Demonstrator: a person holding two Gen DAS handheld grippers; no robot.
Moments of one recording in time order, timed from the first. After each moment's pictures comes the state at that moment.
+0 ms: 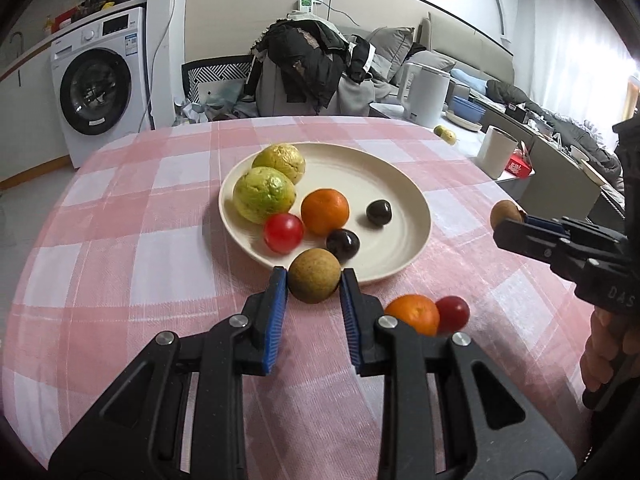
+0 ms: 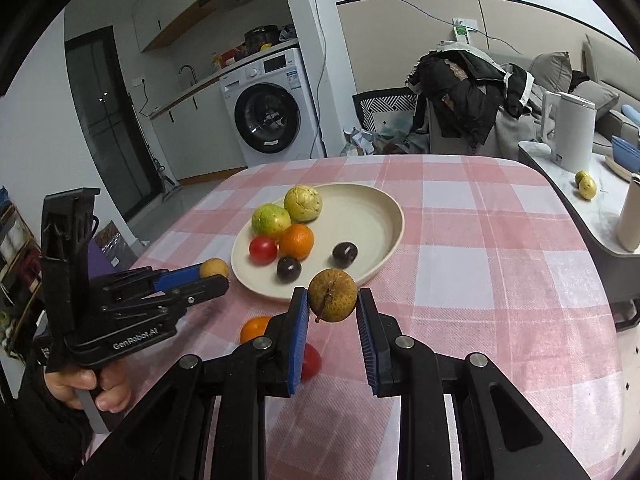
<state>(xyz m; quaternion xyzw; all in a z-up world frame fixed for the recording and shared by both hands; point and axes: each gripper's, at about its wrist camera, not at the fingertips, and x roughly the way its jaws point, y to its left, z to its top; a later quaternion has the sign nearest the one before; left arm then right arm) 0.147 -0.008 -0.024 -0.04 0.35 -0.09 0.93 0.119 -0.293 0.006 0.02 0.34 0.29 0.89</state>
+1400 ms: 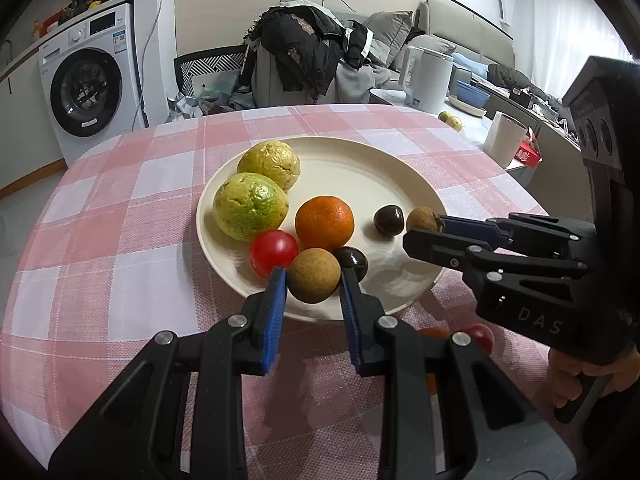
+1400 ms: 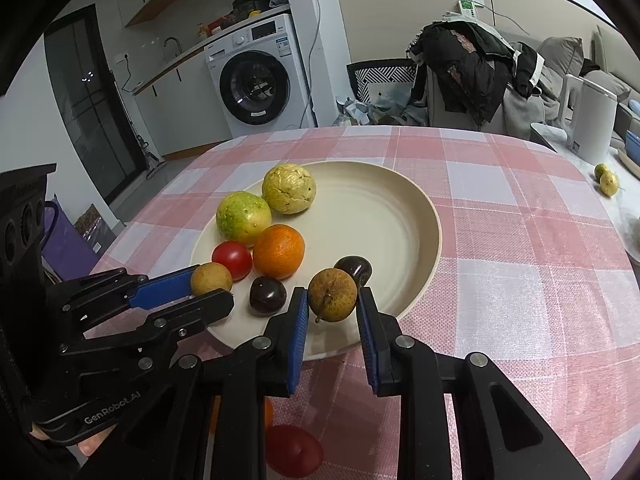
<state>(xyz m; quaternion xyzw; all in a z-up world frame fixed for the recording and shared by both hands) 0.195 -0.019 -0.040 -0.02 0.37 -0.09 0.92 0.182 -0.243 -0.028 0.00 0.40 0.27 0.88</state>
